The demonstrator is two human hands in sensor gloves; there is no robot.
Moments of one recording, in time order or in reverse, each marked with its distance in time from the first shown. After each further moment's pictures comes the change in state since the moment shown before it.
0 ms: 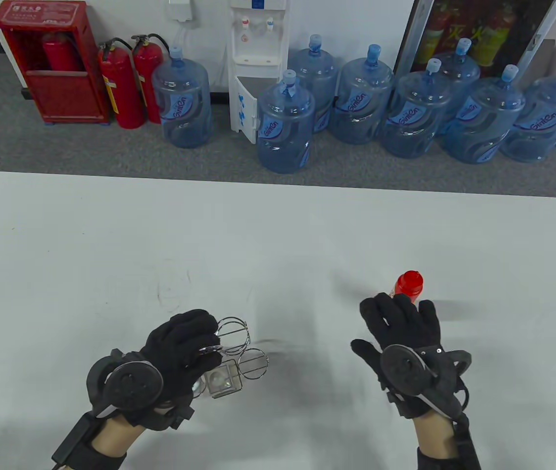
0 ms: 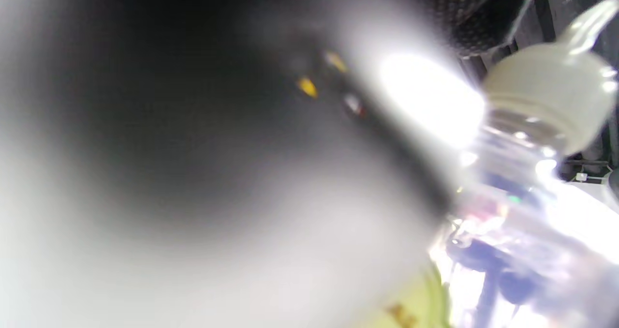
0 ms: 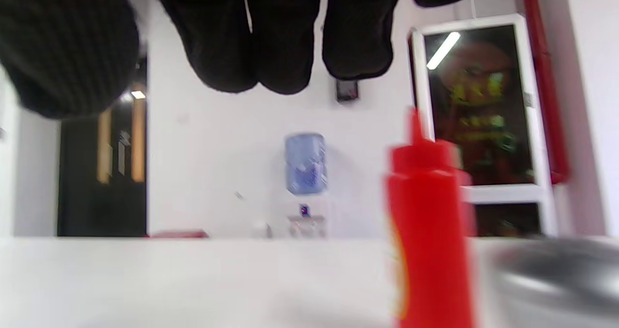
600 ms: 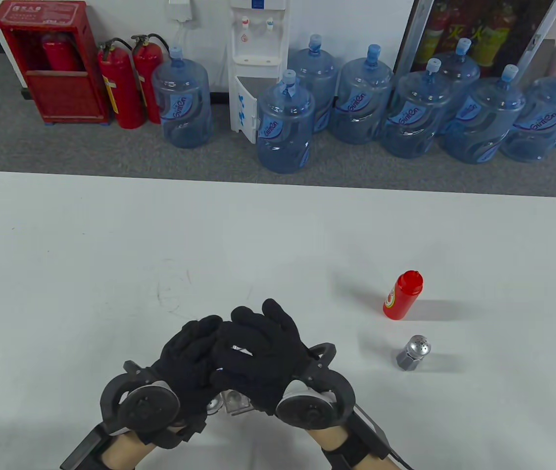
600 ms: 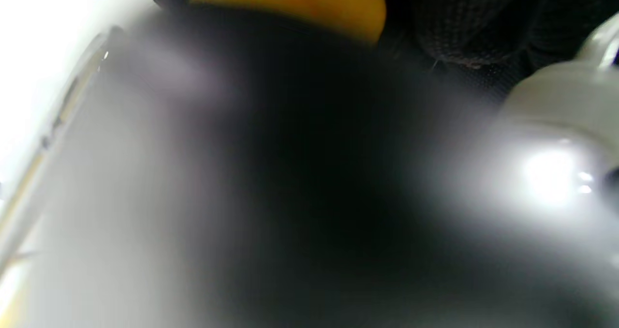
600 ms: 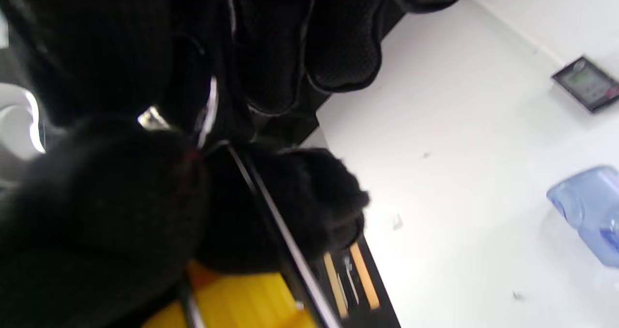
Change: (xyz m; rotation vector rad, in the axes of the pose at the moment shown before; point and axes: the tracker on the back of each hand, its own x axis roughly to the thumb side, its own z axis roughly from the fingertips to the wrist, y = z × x) left_hand 0.036 -0.006 0.007 0.024 -0.076 -0.051; right_hand 0.194 -0.018 0.009 -0.289 -0.553 -0.625
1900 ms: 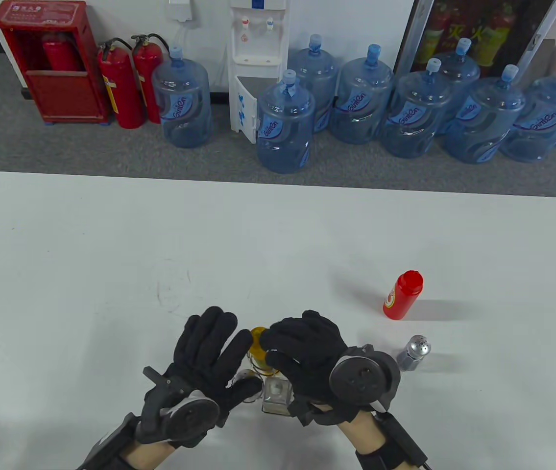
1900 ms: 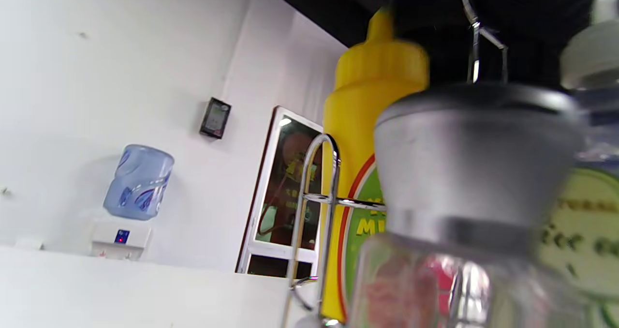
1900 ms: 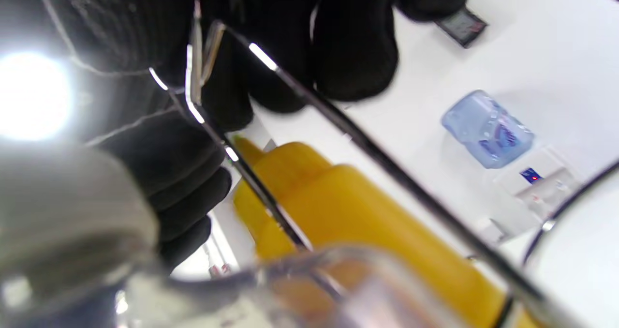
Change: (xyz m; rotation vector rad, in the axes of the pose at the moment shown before) left_hand 0.017 -0.027 -0.005 0.017 0.018 -0.218; right_hand -0.051 -0.015 0.027 0.042 0.242 -0.137
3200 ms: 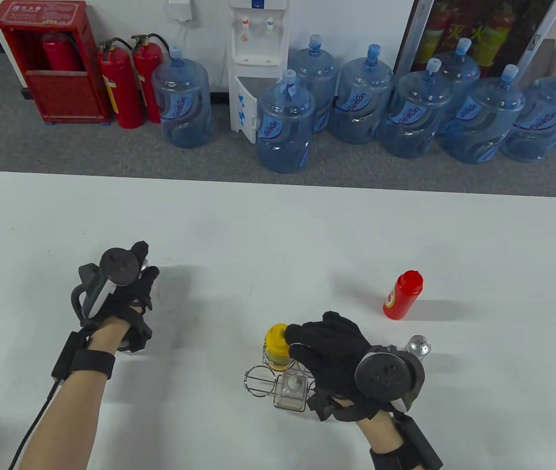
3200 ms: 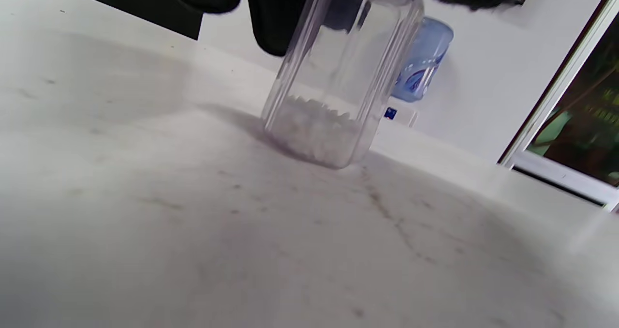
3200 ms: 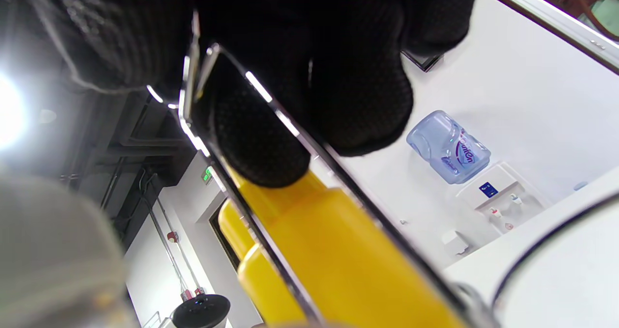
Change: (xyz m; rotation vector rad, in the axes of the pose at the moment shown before) left_hand -0.248 -0.050 -0.051 -0.343 0.787 -0.029; right_hand -0.039 -0.028 0.013 -0.064 0.129 -0.015
